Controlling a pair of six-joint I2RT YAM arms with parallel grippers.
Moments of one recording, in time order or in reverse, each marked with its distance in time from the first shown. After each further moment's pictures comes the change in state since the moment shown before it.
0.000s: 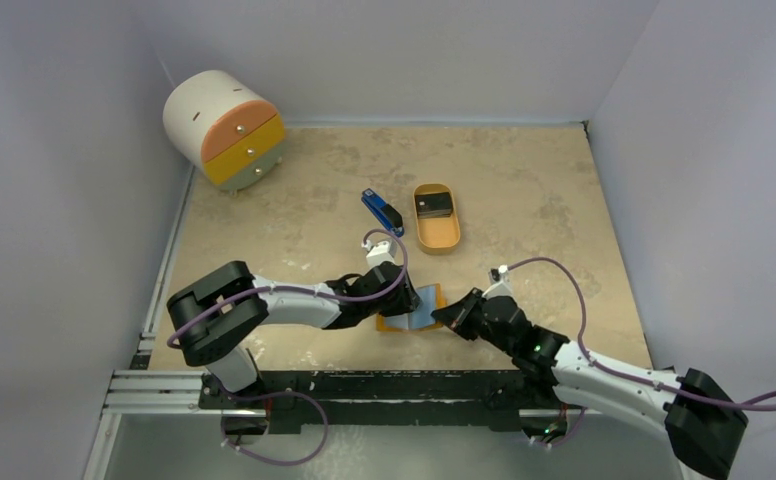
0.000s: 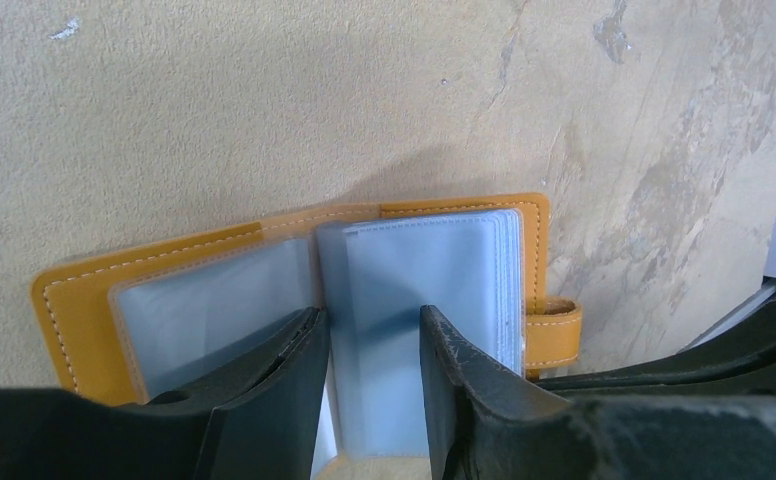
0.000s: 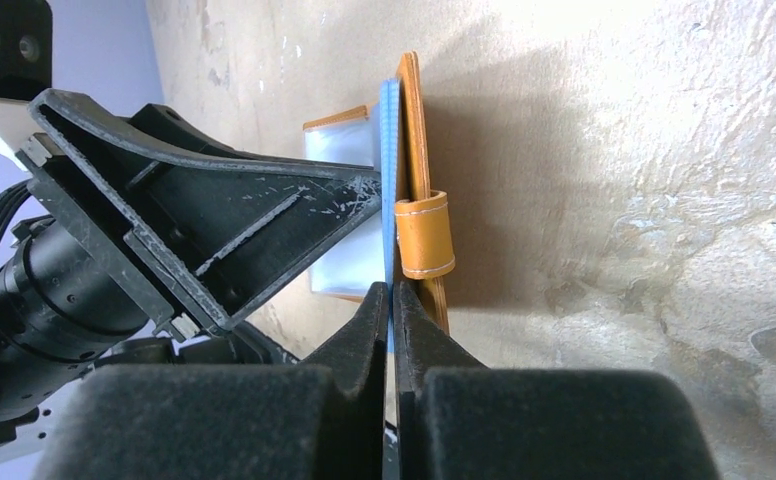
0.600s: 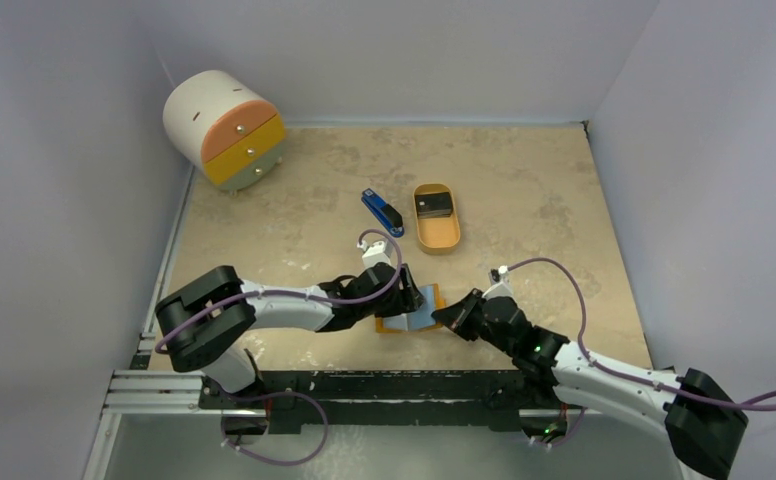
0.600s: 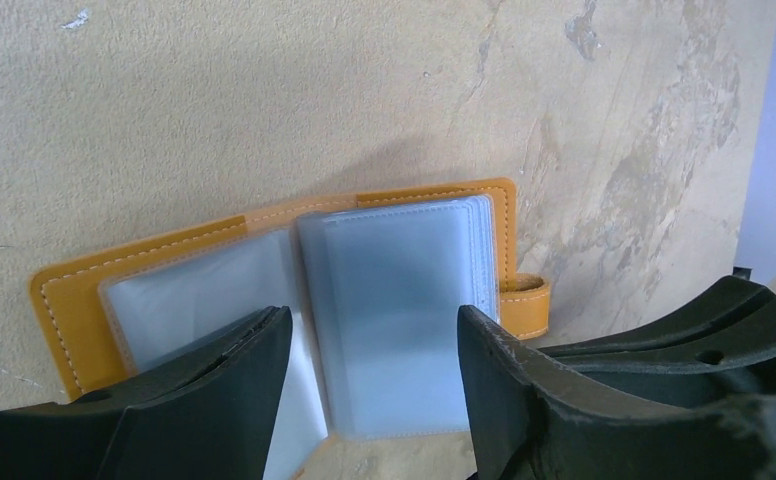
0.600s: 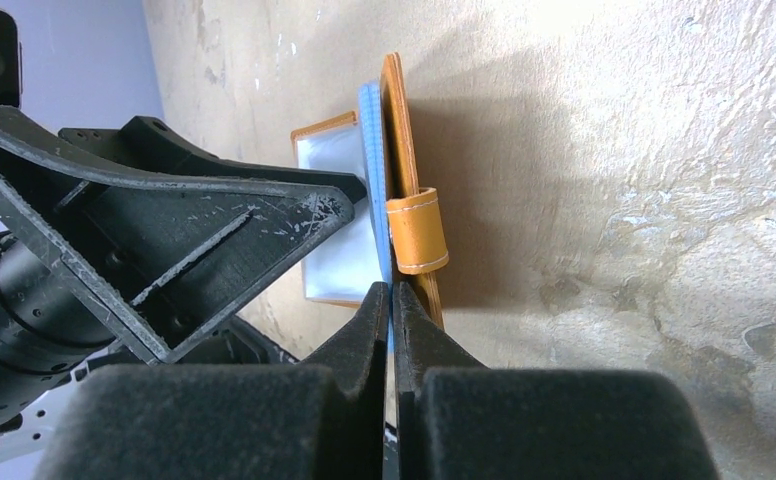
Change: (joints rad) left arm -0.003 -0.063 -0.035 0.006 0.004 -0.010; right arm 0.000 -0.004 -0.010 0.001 0.000 0.002
